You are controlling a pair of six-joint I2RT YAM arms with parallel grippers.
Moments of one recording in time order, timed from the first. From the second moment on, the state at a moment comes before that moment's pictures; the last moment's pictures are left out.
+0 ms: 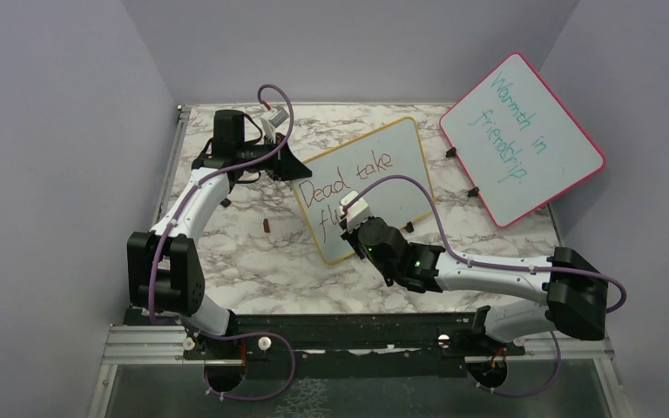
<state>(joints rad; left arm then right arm) -0.13 1.54 1.21 -0.29 1.02 -0.06 1.14 1.35 0.78 0.17 0.58 -0.03</state>
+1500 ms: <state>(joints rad) -0.13 1.54 1.21 -0.29 1.02 -0.06 1.14 1.33 0.77 0.10 0.59 0.01</state>
